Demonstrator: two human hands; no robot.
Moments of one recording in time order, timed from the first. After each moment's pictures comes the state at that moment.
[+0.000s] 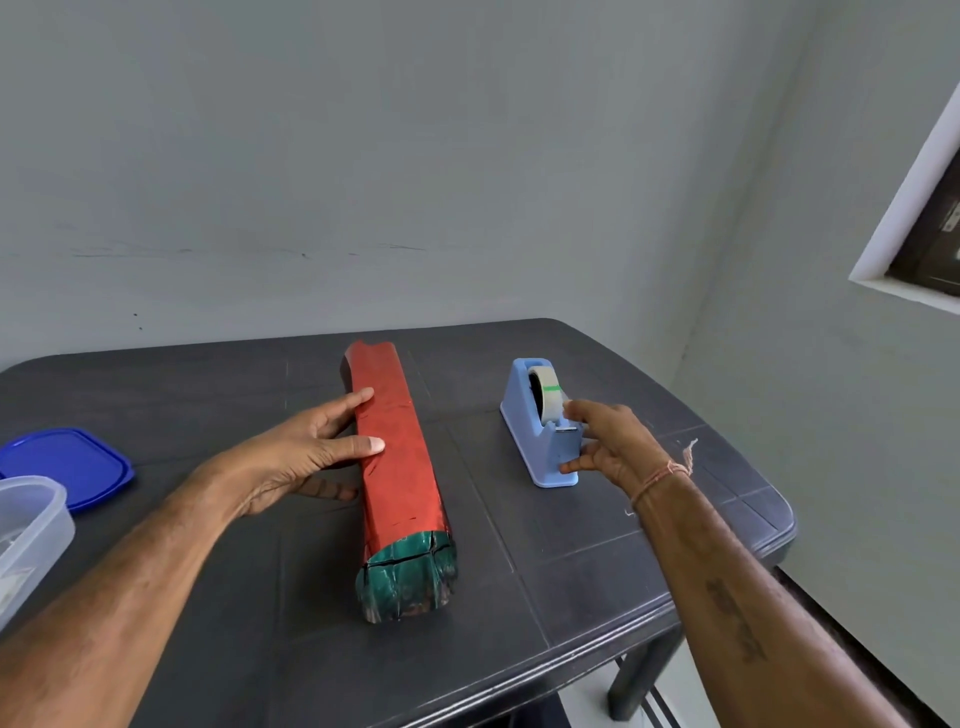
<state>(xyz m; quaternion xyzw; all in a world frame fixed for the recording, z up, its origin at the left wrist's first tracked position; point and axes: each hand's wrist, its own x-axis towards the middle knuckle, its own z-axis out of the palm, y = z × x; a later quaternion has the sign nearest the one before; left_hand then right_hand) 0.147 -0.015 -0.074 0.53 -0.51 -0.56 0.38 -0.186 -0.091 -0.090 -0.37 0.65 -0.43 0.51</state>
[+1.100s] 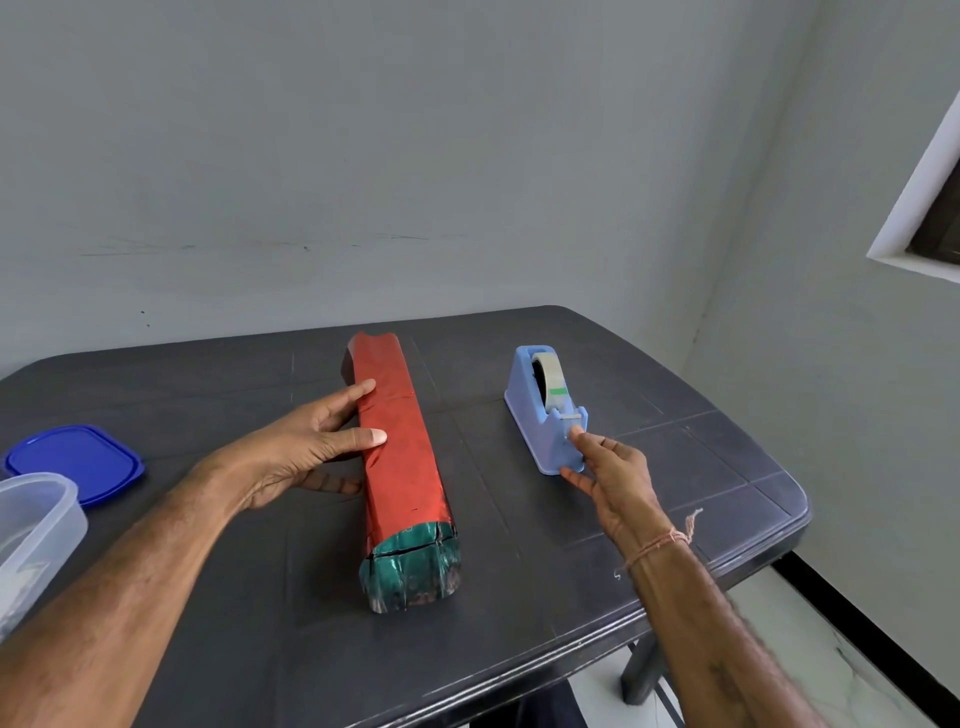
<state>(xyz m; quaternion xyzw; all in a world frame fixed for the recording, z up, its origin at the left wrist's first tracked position) 0.139 -0.008 -0.067 0.55 -0.48 -0.56 0.40 -0.182 -0.055 -0.151 -0.30 0.53 -0.60 0.53</state>
